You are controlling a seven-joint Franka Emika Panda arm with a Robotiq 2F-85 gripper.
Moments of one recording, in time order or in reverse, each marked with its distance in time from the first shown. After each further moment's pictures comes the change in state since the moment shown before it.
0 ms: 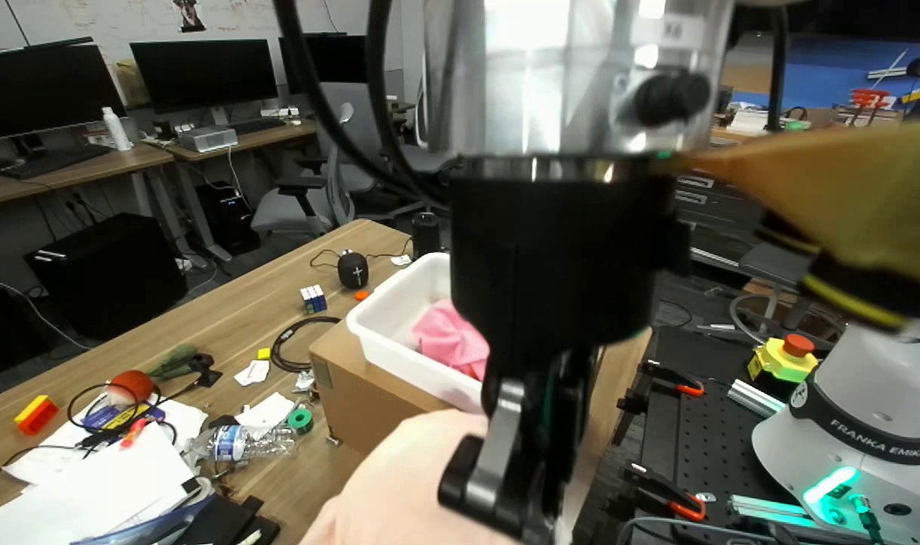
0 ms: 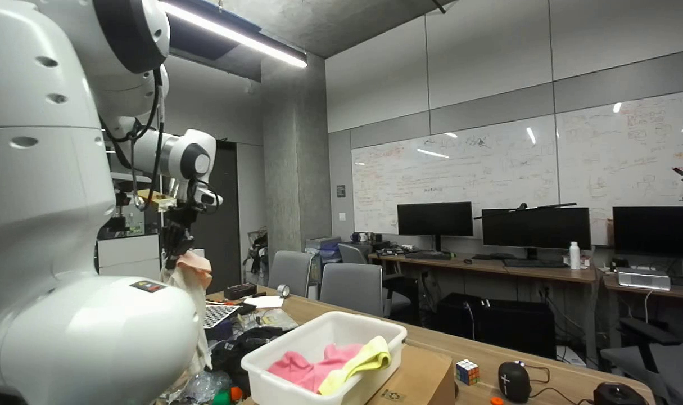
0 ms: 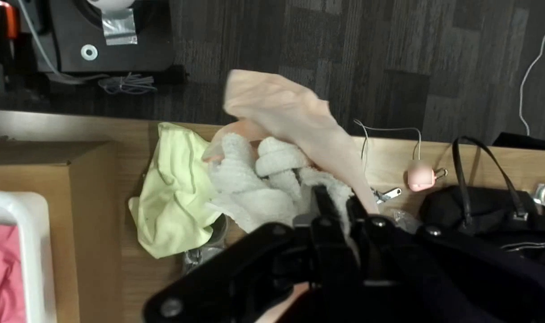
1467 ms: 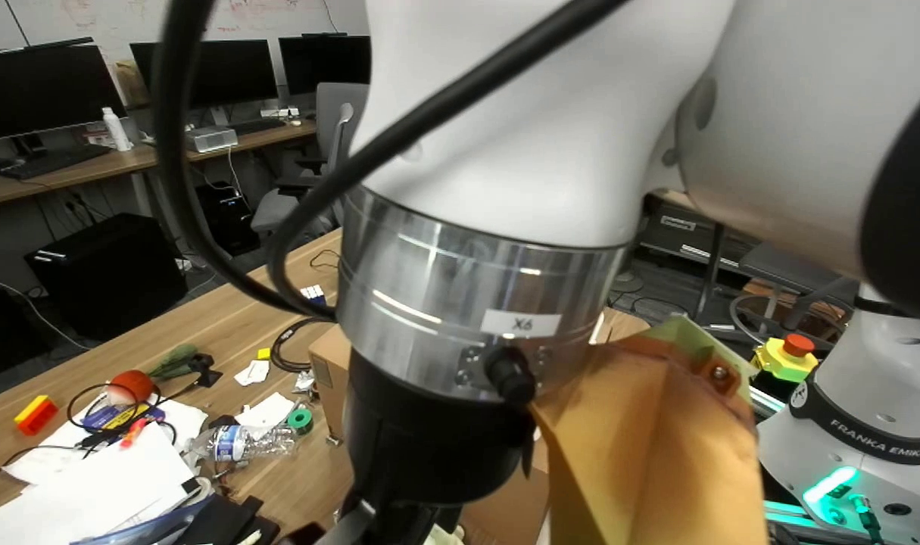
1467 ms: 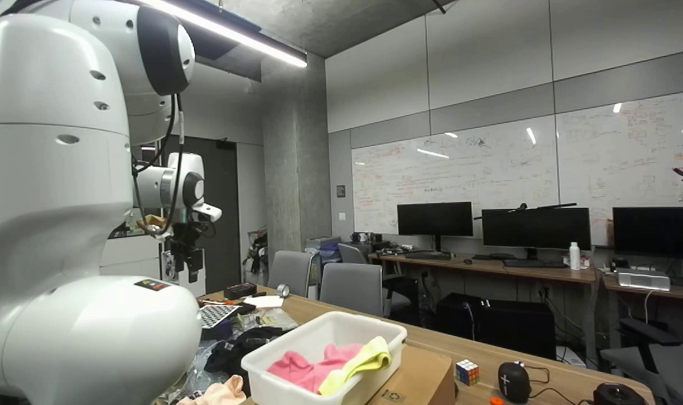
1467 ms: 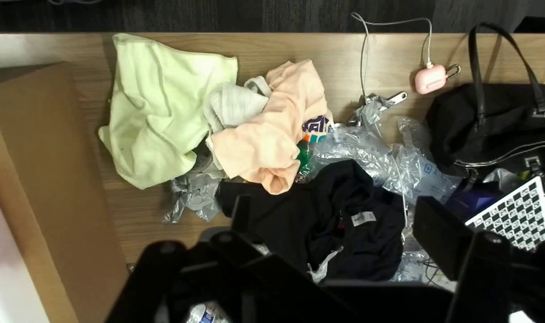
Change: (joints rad) arm 0.046 0.143 0.018 -0.042 -0.263 0.387 0.267
